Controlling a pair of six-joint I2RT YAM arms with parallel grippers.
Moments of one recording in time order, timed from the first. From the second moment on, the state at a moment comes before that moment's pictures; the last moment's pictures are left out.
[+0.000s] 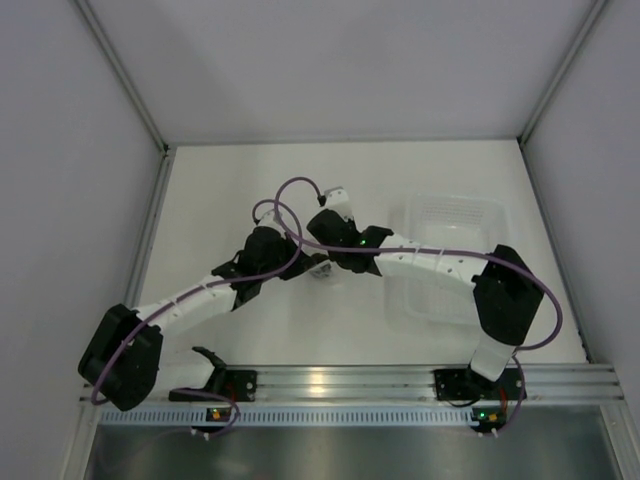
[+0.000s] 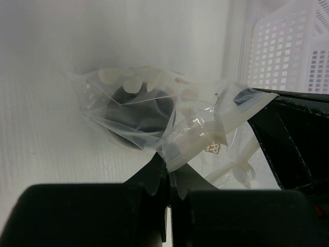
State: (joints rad) left arm -0.58 1.25 0.61 0.06 0.06 -0.88; right arm 0.97 1.73 1.31 -0.44 0.60 0.45
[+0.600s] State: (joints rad) left arm -0.57 1.12 0.65 -0.14 0.05 -0.80; right arm 1.00 1.69 1.28 -0.46 0.64 0.46
